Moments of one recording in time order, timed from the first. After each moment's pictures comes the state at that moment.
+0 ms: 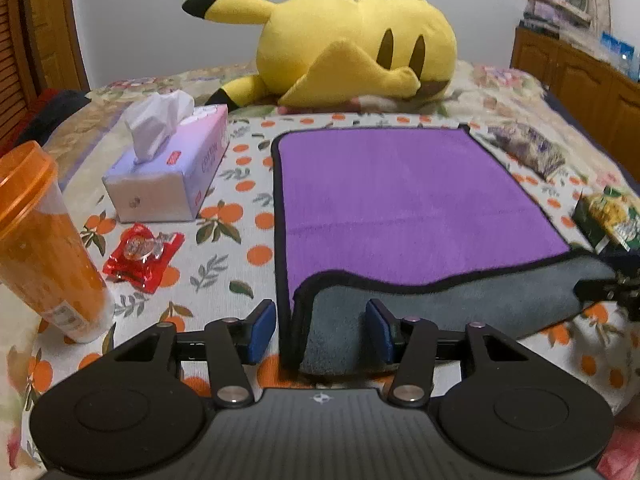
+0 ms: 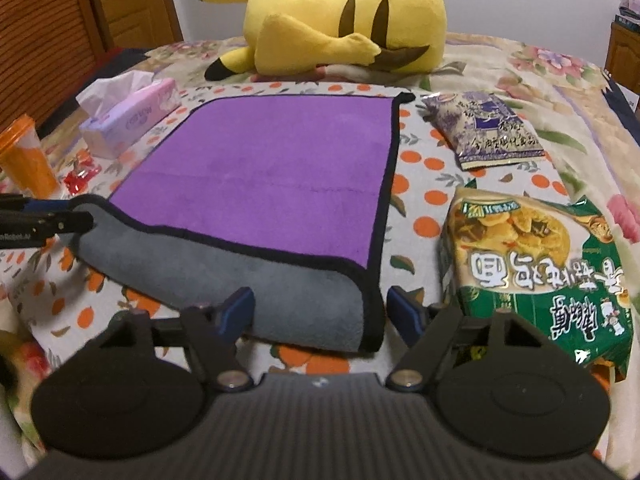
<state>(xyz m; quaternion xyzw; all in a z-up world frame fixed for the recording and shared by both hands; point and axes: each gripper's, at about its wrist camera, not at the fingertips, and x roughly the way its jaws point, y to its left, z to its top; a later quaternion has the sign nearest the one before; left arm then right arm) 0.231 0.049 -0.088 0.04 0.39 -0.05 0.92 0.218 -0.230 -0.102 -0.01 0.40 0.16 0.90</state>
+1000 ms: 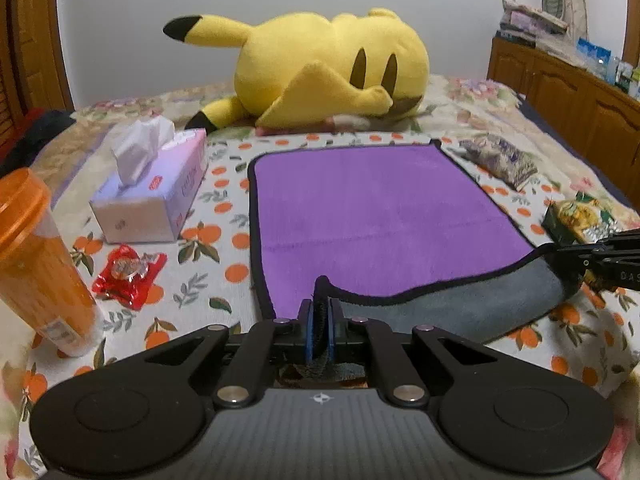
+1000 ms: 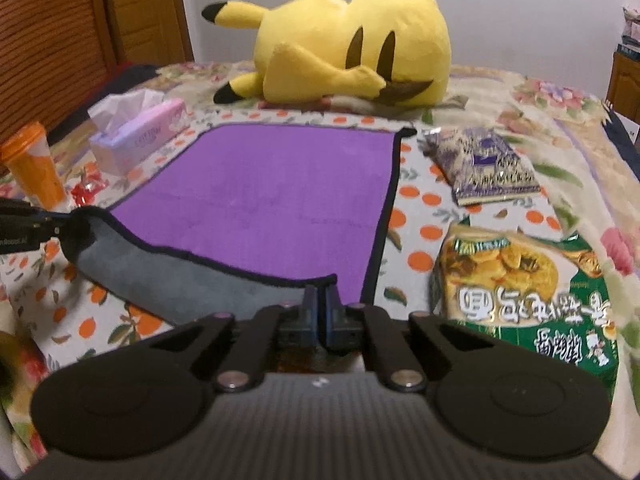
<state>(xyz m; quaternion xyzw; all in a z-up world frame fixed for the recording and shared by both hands) 0.218 0.042 -0.072 0.03 0.36 -0.08 0.93 0.213 -0.235 -0.089 -0.02 0.35 0.17 0.92</state>
